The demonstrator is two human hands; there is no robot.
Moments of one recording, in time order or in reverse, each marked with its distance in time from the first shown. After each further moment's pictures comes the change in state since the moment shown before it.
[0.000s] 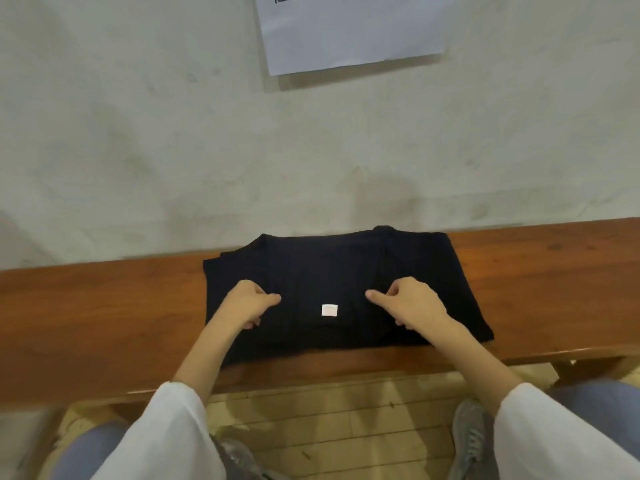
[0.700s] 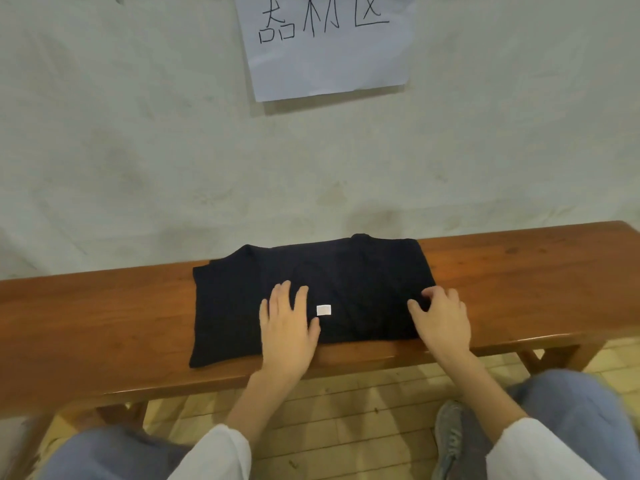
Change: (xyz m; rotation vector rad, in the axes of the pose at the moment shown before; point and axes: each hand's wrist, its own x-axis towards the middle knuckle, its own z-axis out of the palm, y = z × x) left_hand -0.057 0.006 0.098 0.399 0.542 0.575; right_hand -0.040 0.070 -0.013 0.031 0.462 0.091
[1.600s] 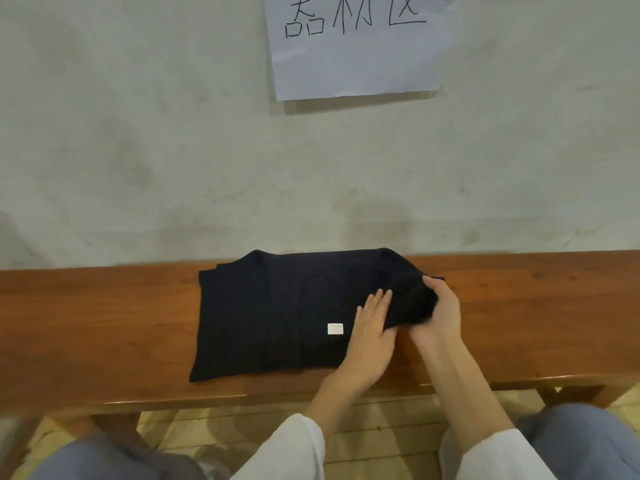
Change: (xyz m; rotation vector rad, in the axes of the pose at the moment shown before) left_hand 0.027 0.082 0.037 -0.986 -0.435 -0.050; right_hand 0.010 -0.074 -0.002 1.745 -0.270 0.539
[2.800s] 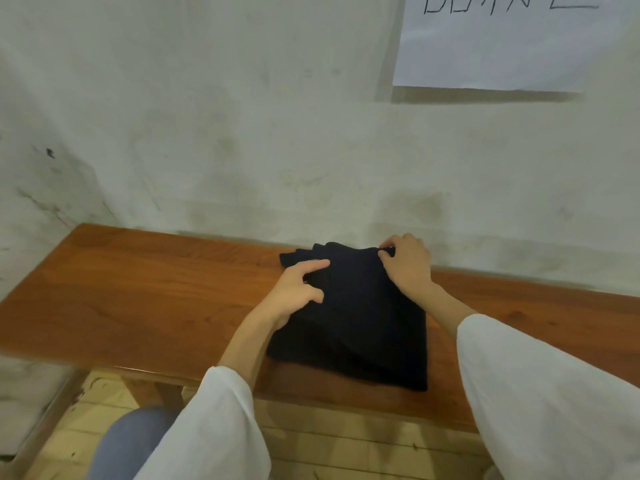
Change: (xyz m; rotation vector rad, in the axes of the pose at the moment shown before) left_hand -0.010 -0.044 -0.235 -0.082 0.191 -0.232; right_hand 0.113 0.106 0.119 -1.938 -0.258 -0.800
